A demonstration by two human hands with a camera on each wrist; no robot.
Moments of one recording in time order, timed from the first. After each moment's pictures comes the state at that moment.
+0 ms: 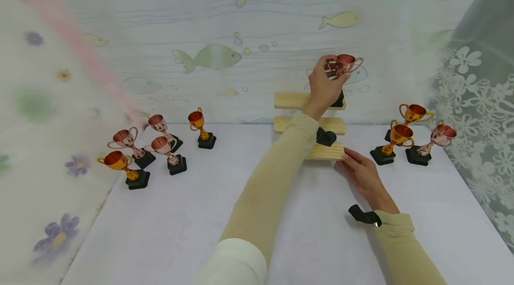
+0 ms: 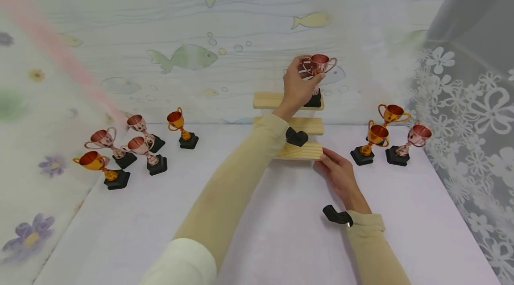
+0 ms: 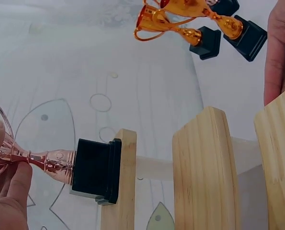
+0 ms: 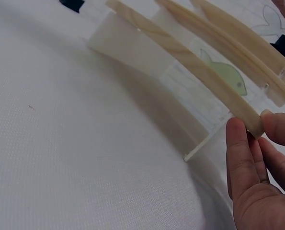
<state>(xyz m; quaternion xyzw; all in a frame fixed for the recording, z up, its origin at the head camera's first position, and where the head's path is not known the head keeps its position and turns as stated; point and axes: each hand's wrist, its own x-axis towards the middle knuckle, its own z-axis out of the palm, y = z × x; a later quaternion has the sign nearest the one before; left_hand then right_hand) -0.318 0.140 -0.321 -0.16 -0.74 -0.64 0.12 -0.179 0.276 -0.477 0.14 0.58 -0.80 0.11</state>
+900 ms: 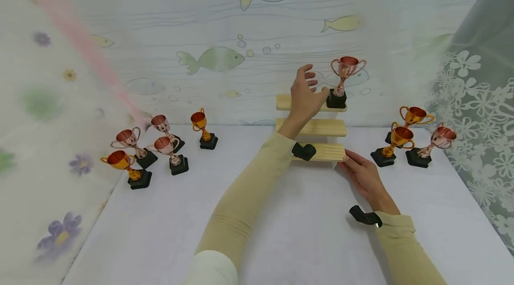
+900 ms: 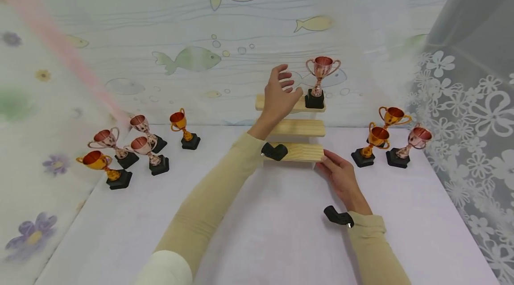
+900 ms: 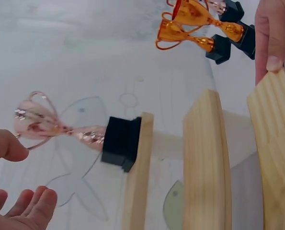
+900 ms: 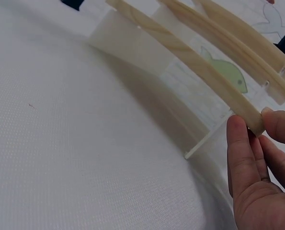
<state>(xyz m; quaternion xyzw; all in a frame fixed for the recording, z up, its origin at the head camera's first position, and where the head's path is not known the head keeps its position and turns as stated) -0.295 0.084 -0.331 -0.17 -0.75 -0.63 0.12 -0.180 0.274 -0.479 0.14 0.57 -0.80 0.10</state>
